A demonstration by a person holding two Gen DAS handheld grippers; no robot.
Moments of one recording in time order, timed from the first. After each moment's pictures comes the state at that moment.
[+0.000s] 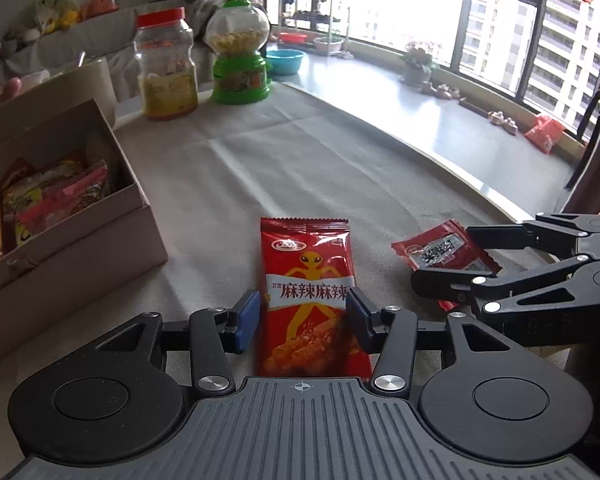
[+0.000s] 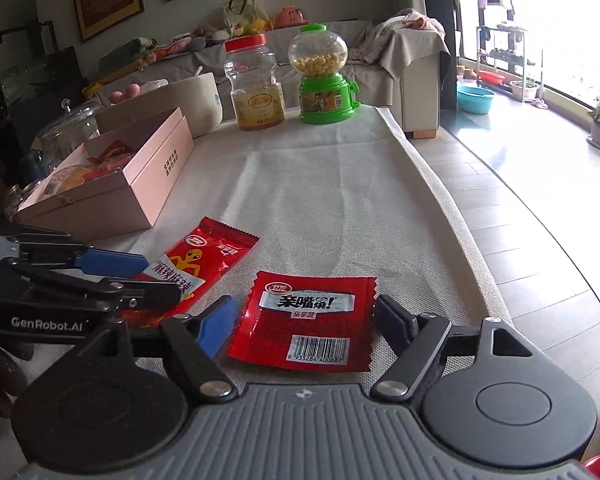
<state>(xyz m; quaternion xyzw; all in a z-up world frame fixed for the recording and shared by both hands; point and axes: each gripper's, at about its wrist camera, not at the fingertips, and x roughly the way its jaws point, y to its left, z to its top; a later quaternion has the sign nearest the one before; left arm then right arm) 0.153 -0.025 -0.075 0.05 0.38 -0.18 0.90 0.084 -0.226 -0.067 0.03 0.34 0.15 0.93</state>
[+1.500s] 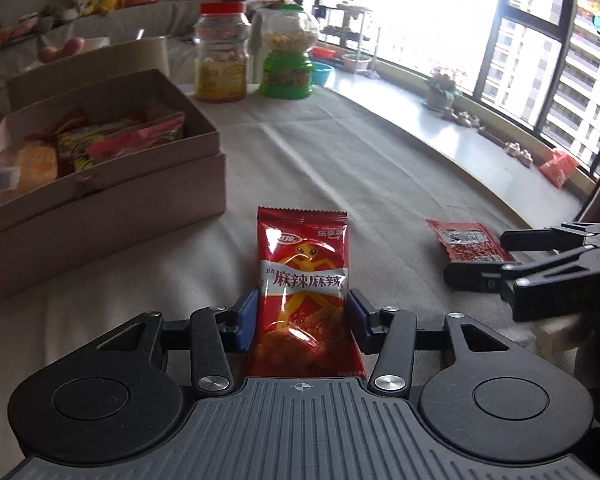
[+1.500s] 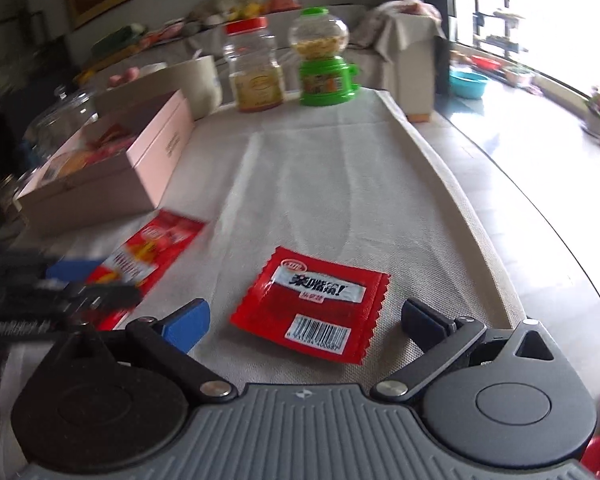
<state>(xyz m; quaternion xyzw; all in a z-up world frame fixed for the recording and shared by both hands) 0.108 0.020 -0.084 0.00 0.37 -0.14 0.92 0.077 -0.215 -0.068 0.03 0.37 0.12 0.92</state>
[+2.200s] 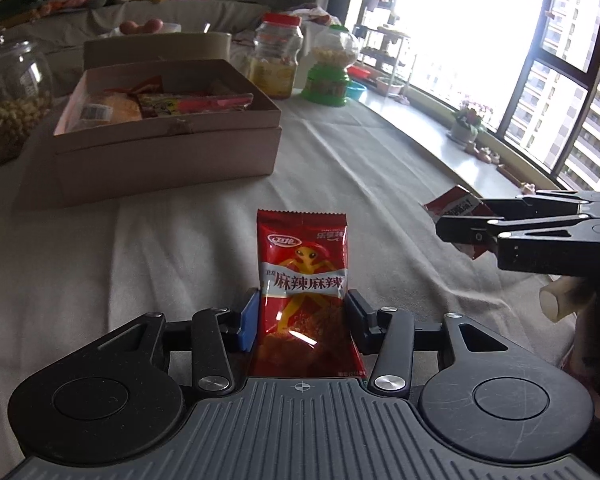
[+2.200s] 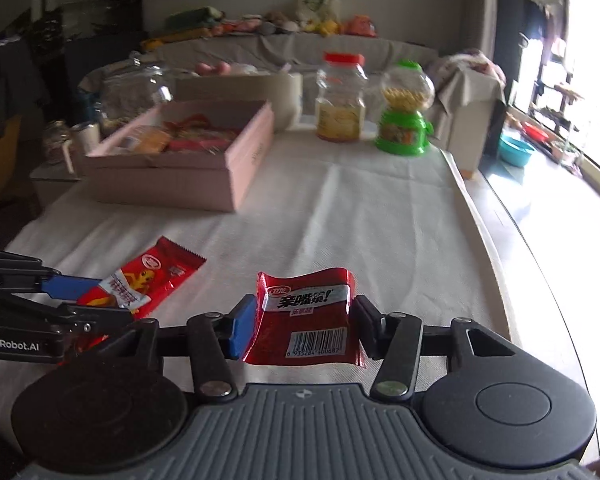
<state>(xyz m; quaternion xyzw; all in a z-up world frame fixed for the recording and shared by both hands) 0.041 0.050 -0.070 -0.06 0.35 -0.10 0.93 0.040 -0.174 -0.024 -0.09 0.32 0.22 0.92</state>
